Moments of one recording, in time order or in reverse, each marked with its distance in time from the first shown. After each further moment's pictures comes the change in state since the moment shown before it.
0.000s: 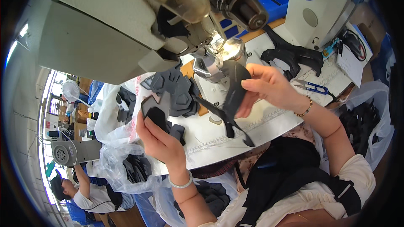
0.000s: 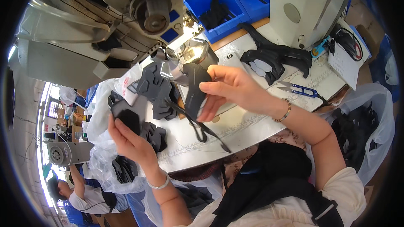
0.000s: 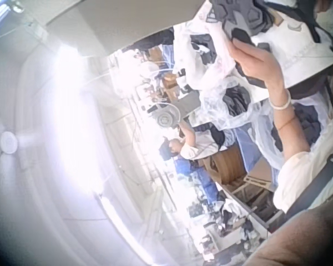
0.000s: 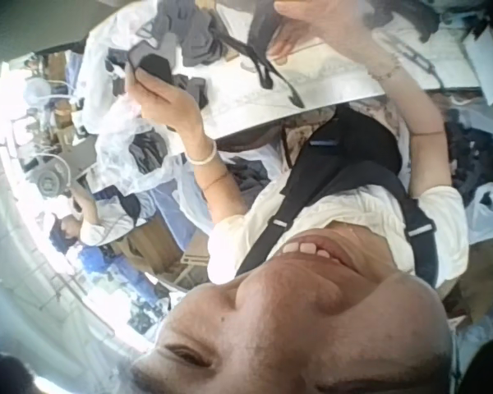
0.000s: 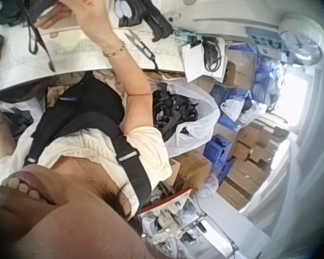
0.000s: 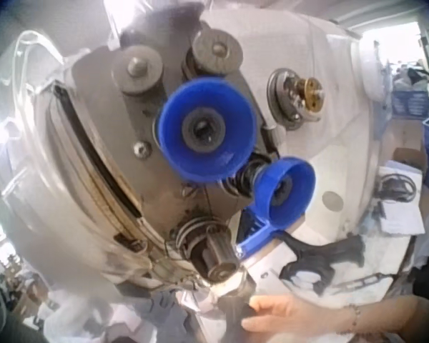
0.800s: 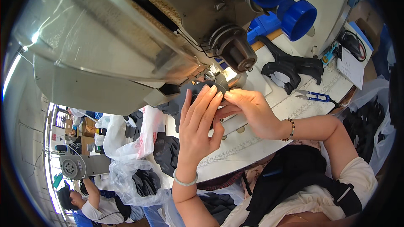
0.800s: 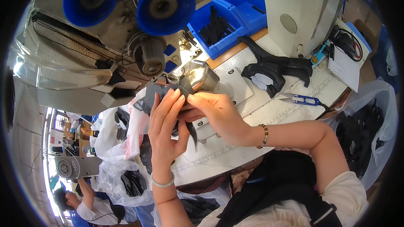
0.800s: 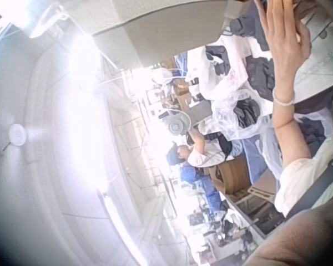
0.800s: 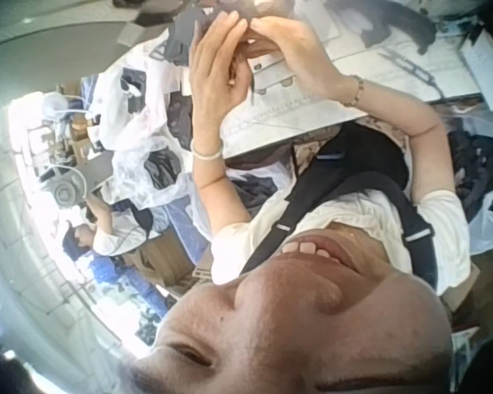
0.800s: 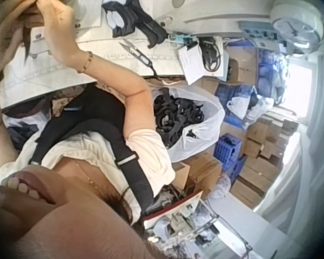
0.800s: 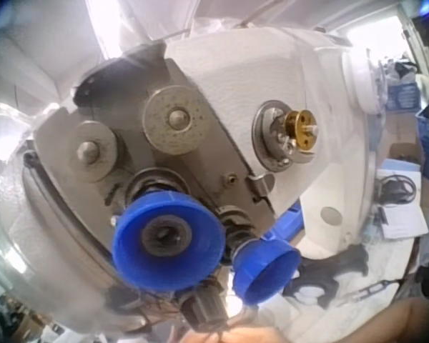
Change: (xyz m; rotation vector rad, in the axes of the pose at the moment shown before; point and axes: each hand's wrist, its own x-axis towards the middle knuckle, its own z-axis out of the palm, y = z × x) left_hand 0.031 0.039 0.032 -0.127 -0.527 0.856; right_hand 0.024 0.018 0.046 0.337 0.240 -0.186
